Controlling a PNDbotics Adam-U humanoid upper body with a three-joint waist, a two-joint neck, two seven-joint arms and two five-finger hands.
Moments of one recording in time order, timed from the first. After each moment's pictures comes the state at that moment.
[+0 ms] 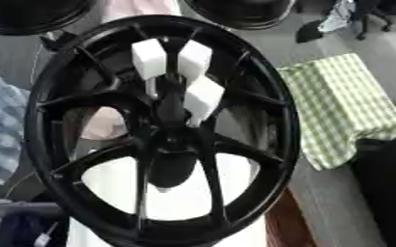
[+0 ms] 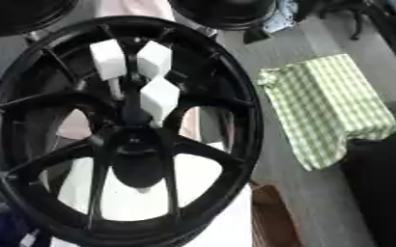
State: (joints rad) left arm -0.53 0.13 0.17 -1.69 -0.02 0.36 0.10; right arm -0.93 -0.94 0.28 -1.51 -0.16 -0.50 0.68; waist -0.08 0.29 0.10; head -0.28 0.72
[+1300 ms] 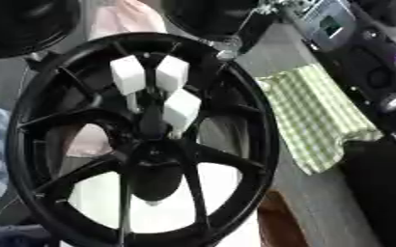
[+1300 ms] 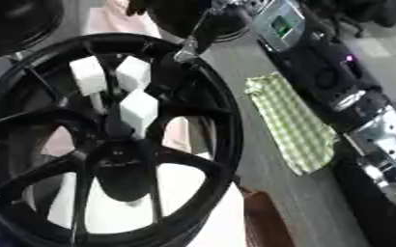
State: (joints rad) left arm -0.52 0.12 0.15 -1.68 -0.02 0.35 0.08; right arm -1.02 -0.65 0.32 -1.27 0.19 -0.57 0.61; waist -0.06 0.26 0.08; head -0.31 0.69
